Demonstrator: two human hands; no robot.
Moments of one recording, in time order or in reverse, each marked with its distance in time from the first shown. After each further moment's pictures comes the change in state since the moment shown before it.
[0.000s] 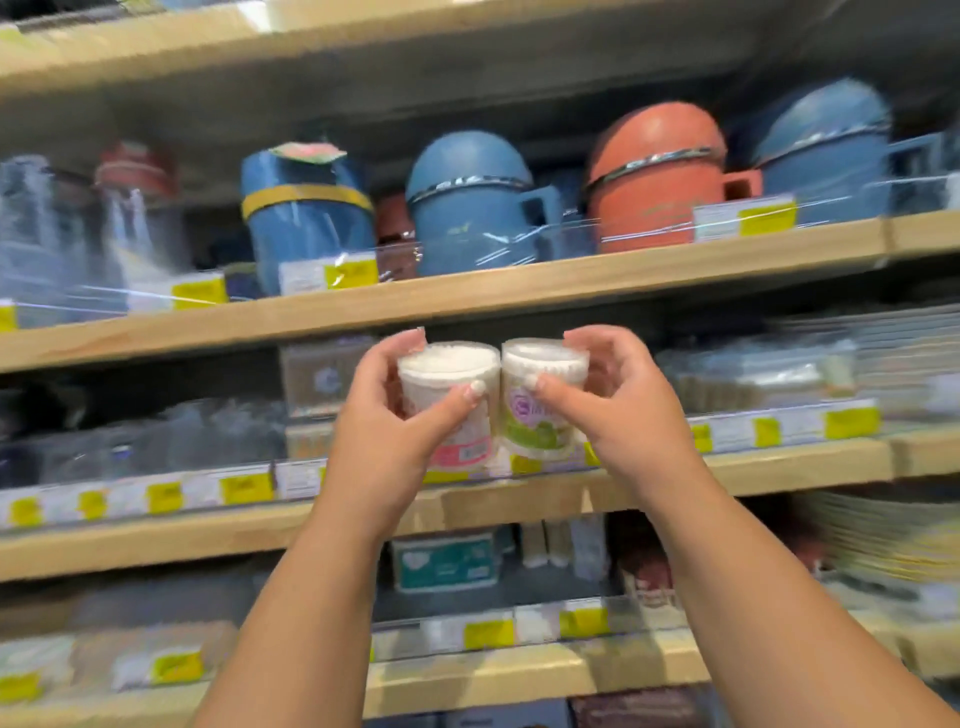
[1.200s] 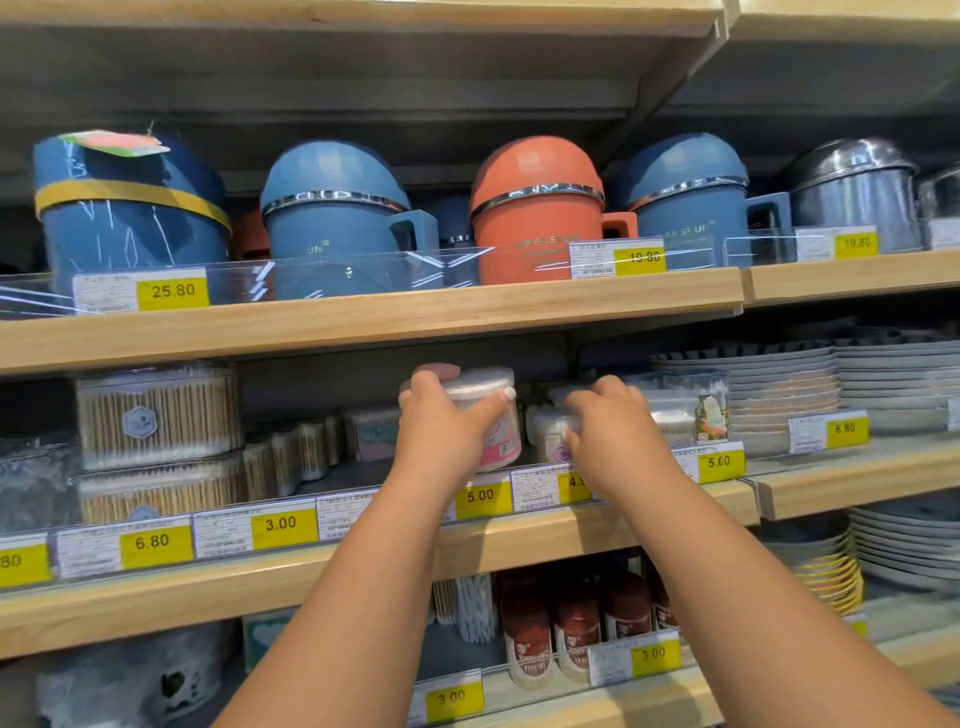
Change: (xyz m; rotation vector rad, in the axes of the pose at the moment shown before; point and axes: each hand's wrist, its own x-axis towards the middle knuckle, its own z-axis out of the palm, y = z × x) left_hand 0.053 -0.031 0.153 0.341 -0.060 -0.216; right_hand 0.057 0.044 -0.117 -1.297 -0.062 0.084
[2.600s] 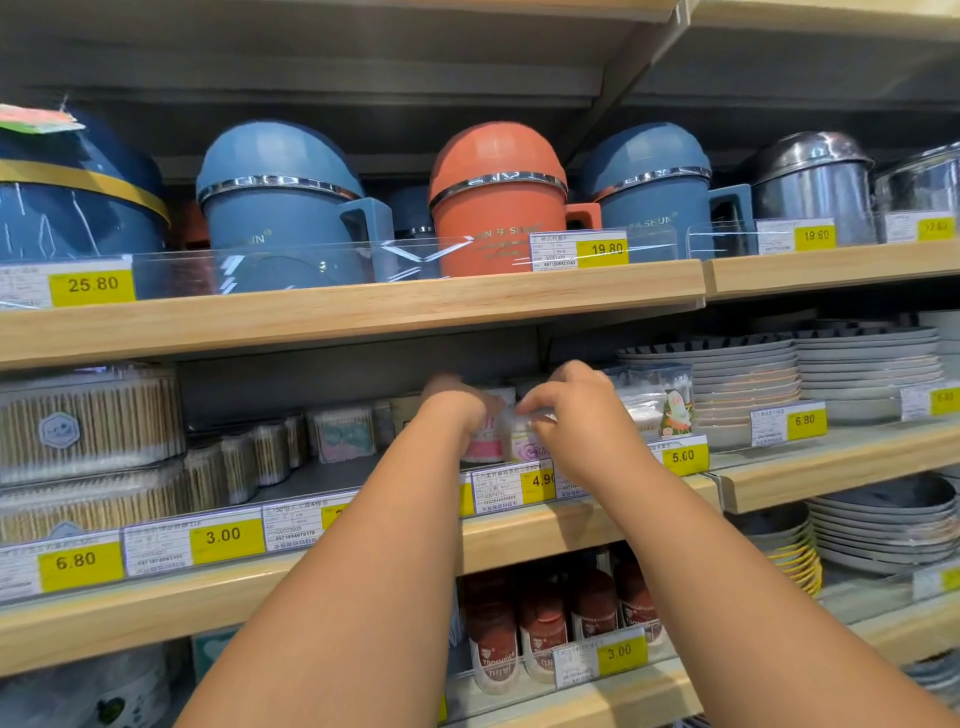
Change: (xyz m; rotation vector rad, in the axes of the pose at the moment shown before) left_hand 0.071 -0.001 0.068 0.187 -0.240 -0.311; right_hand 0.012 0.012 -0.001 0.119 0.034 -0.087
